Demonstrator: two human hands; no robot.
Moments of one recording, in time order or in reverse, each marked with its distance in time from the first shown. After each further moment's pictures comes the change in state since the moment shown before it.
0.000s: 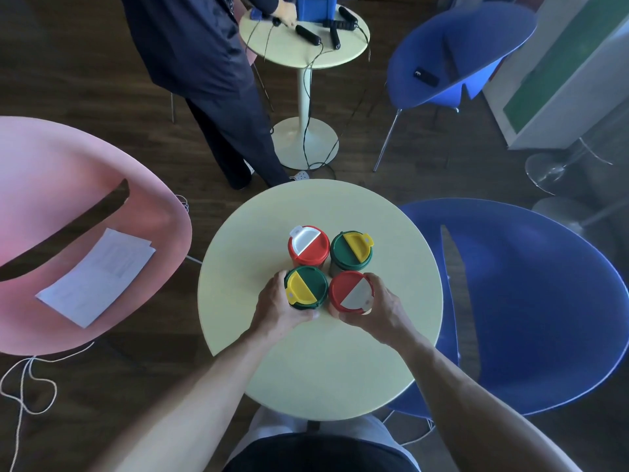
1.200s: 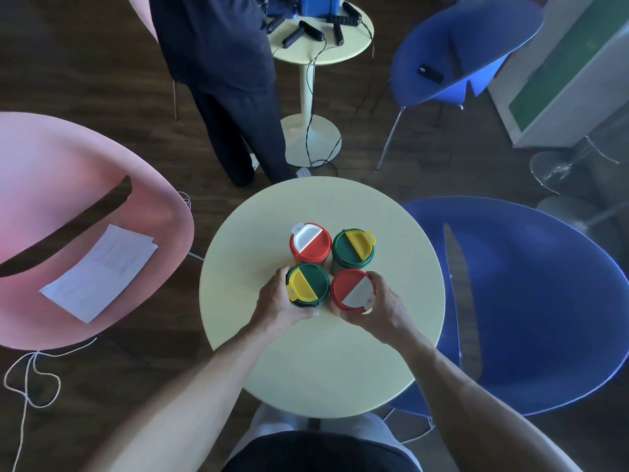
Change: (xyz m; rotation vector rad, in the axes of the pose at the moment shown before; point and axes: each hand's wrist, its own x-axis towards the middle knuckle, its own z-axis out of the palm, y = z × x) left_hand -0.001 0.006 -0.008 -0.044 -0.052 0.016; right_hand 0.003 0.010 0.007 -0.006 0.023 -0.006
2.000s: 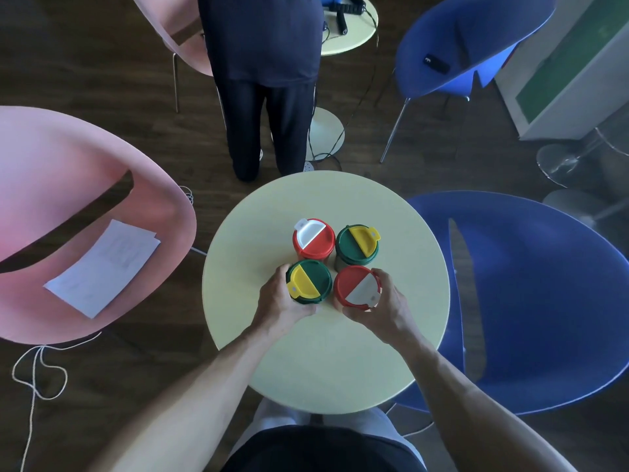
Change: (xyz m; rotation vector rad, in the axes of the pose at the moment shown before) left_hand -0.005 0.003 0.000 -0.047 0.051 -0.059; right_hand -0.004 -0.003 0.004 0.023 0.077 0.004
